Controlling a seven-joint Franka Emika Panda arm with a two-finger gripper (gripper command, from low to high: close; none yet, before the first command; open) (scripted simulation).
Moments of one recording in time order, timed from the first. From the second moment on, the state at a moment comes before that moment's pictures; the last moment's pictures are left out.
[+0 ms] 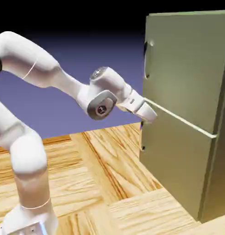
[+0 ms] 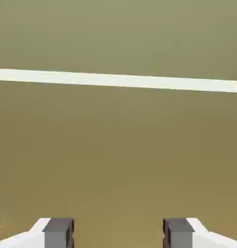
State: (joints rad) arm -0.04 -0.59 0.06 -2.78 0.12 3.04 0.67
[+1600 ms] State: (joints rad) arm -0.88 -1.03 1.09 -2.22 2.21 3.09 -0.55
